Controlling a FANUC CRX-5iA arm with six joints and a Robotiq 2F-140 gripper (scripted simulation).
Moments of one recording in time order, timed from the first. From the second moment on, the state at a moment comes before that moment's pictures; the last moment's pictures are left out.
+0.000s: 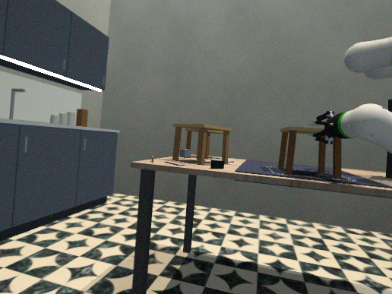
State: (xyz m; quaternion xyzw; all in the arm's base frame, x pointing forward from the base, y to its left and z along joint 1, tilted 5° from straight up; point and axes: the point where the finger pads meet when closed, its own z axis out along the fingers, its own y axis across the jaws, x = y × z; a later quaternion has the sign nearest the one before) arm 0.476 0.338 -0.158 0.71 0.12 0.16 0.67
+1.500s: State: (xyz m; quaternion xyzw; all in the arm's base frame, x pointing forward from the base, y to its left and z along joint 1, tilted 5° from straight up) arm 0.457 0.366 -0.157 0.69 0.18 0.23 0.66
